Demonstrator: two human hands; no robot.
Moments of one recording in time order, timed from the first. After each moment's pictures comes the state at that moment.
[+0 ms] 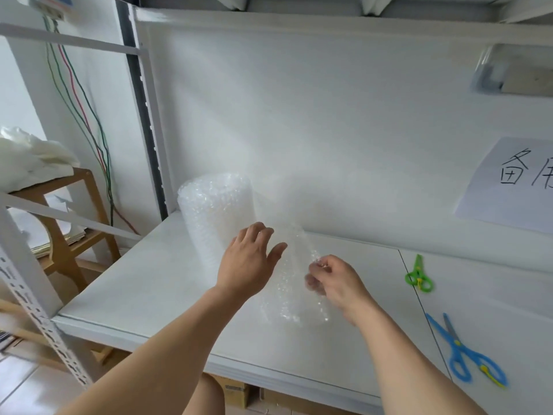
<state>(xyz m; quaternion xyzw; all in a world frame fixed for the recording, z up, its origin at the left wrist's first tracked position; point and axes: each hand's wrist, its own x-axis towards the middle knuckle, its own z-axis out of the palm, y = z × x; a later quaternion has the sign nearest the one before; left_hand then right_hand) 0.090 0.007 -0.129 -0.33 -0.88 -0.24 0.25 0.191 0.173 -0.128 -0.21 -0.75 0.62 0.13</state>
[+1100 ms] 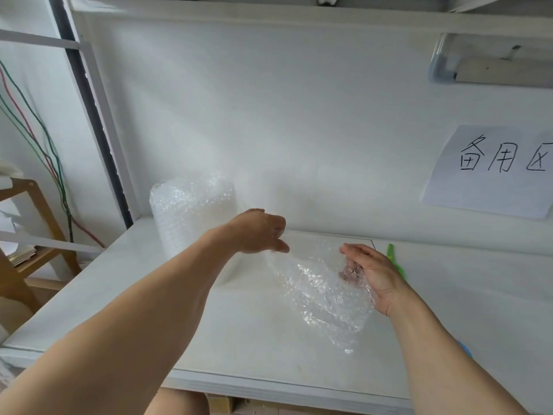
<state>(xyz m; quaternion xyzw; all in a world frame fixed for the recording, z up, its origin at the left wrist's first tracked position) 0.054 0.077 -0.056 -0.47 -0.87 -0.13 -0.06 0.242 0.258 -0.106 -0.26 -0.59 0.74 0.19</state>
